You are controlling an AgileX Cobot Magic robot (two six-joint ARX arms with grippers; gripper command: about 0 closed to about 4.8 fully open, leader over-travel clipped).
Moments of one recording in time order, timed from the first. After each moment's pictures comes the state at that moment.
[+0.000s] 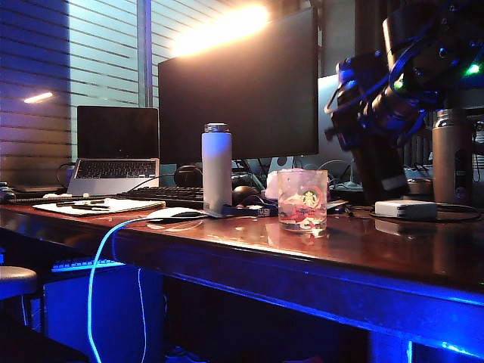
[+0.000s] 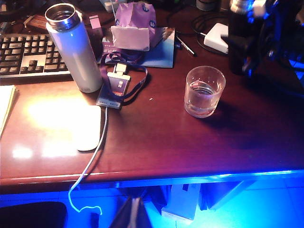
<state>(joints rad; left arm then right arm) -0.14 1.35 1.62 -0.87 0.49 0.39 0.24 1.81 1.04 0.63 0.20 -0.26</state>
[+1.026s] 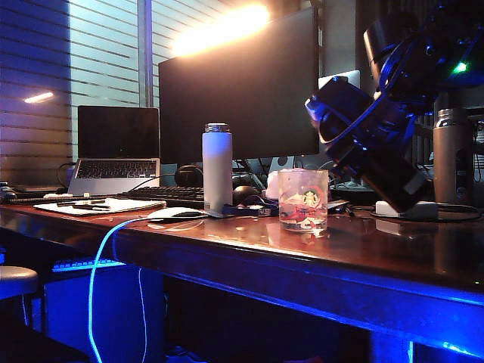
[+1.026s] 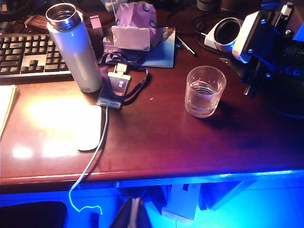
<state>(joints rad) -0.14 1.35 1.62 -0.87 0.49 0.39 0.29 1.81 1.04 0.51 0.27 -0.68</state>
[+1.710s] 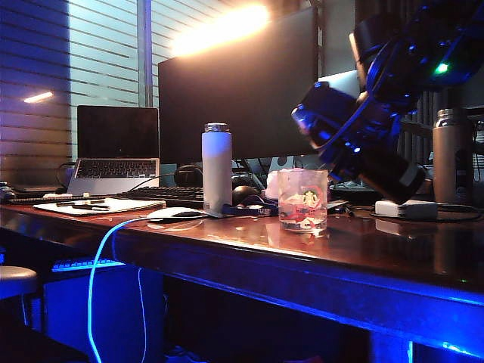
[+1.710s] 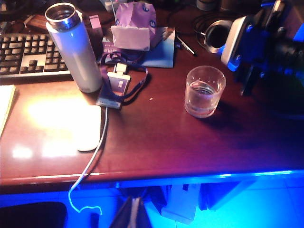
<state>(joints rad) -0.14 1.35 1.62 -0.86 0.49 0.39 0.32 1.85 1.11 0.47 0.31 -0.83</state>
